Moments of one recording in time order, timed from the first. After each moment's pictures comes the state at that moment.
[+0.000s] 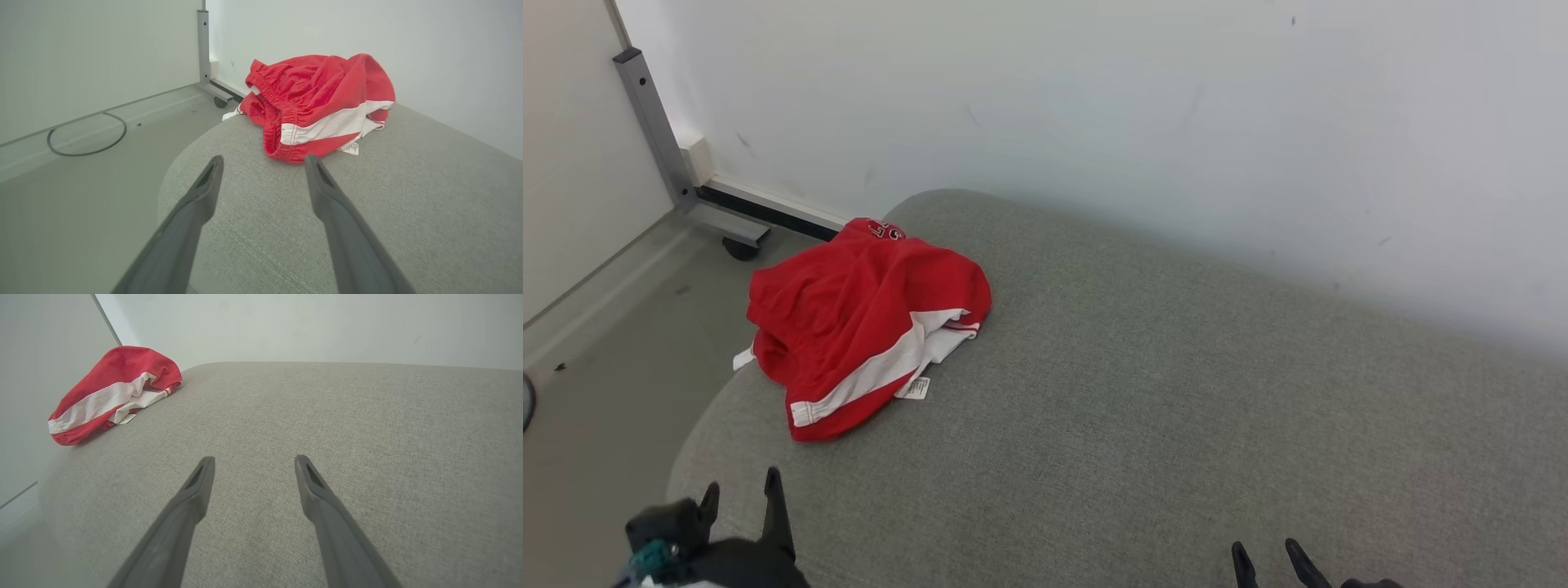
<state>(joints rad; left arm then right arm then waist) -0.19 0.08 0.15 0.55 -0.22 -0.10 -0.13 0.01 -0.05 0.17 0.47 0.29 0.13 -0.26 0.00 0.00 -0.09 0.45</state>
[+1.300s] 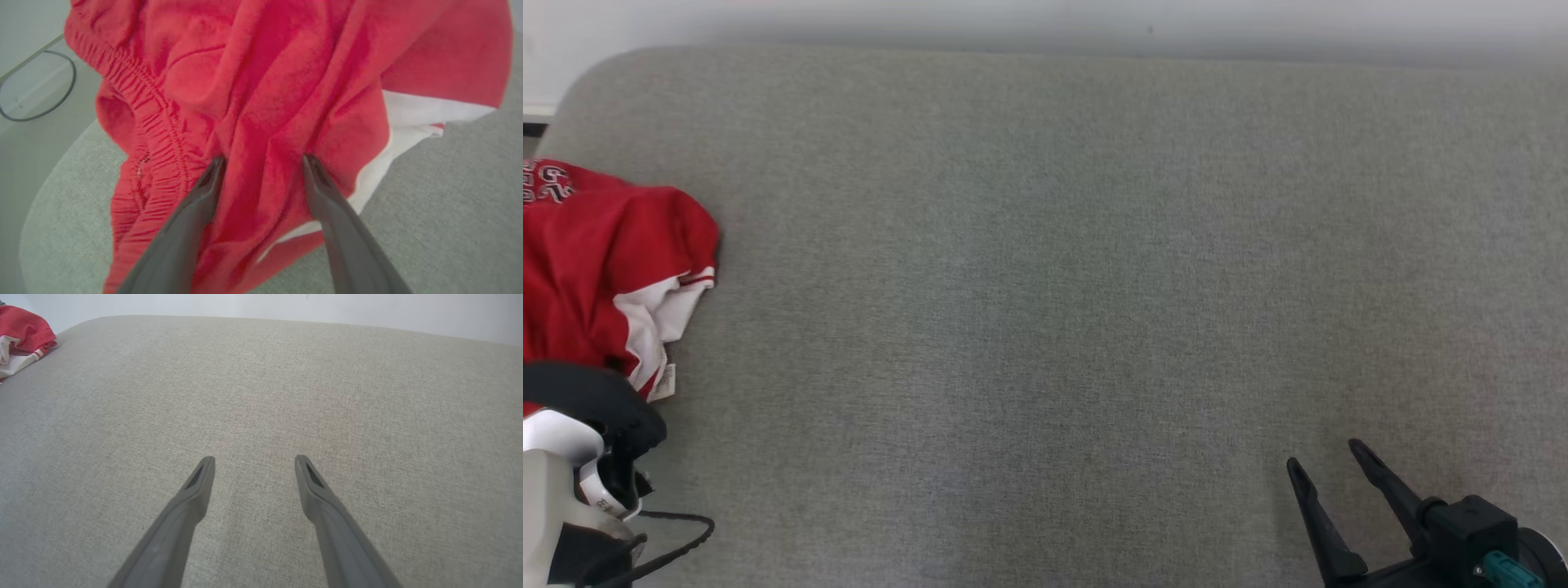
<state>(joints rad) -0.71 0.29 0.24 0.96 -0.36 0.04 0.17 0.12 -0.24 0.14 -0.14 0.20 0.13 0.09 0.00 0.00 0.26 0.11</state>
